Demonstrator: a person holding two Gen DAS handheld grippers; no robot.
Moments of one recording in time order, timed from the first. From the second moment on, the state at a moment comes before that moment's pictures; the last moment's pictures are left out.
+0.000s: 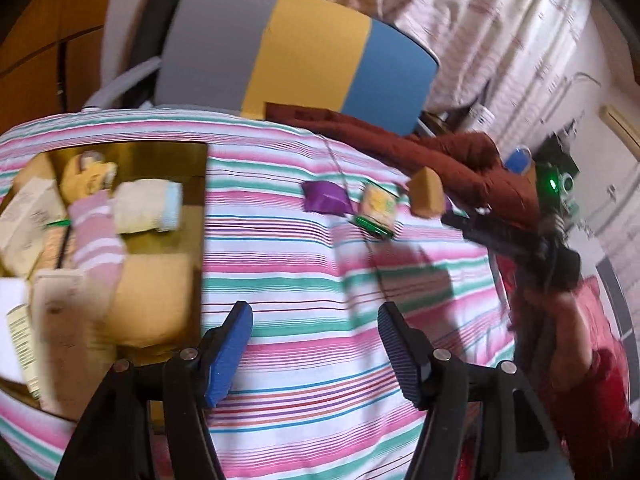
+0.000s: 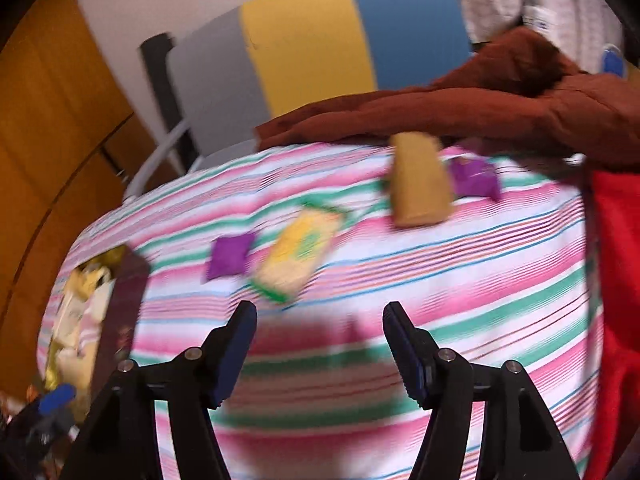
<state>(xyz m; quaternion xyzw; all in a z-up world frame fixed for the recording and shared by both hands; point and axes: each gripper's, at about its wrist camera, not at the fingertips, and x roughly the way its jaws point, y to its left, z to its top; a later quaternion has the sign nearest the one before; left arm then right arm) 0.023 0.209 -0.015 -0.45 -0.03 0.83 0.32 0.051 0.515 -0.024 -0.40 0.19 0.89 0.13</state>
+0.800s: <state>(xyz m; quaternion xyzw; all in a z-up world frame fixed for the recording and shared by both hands) -0.035 0.363 -0.059 -0.47 0.03 0.80 0.36 -0.024 0.611 -0.078 -0.39 0.22 0.89 0.11</state>
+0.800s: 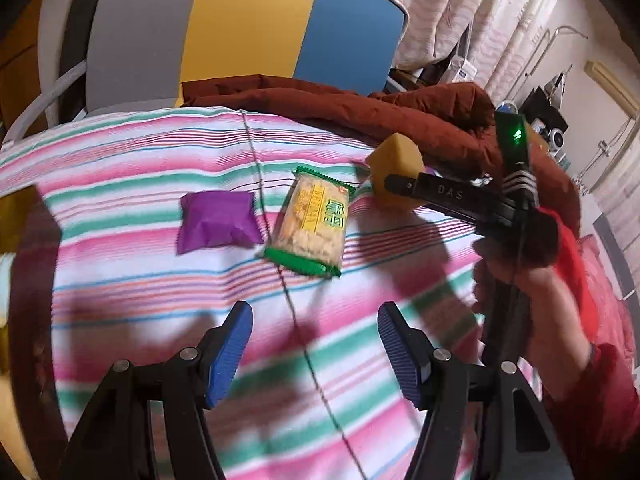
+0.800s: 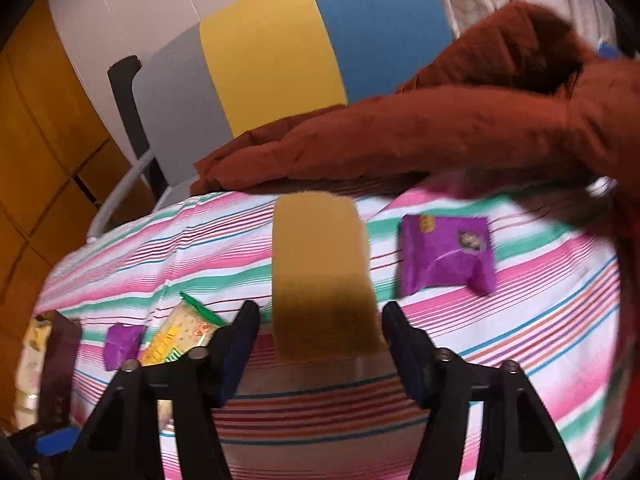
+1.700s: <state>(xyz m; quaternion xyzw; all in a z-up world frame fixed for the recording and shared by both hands) -0.066 0.439 -0.094 -0.39 0.16 0.83 0.37 -0.019 0.616 -0.058 -0.39 0.25 0.88 0.10</state>
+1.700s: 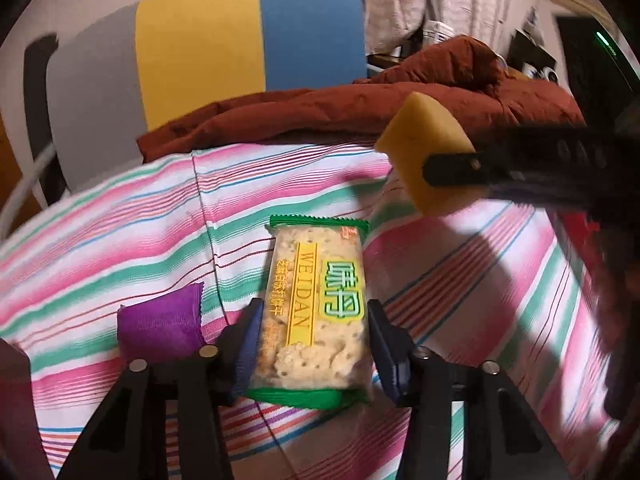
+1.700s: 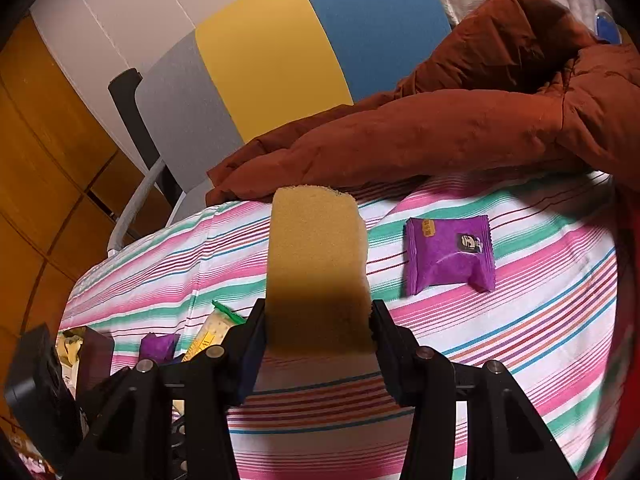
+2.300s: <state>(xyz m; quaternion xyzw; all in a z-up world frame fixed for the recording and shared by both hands) 0.006 0.400 -0.091 -0.34 0.17 0.84 0.39 -0.021 0.604 -0.057 -0.39 0.24 0.89 0.08</state>
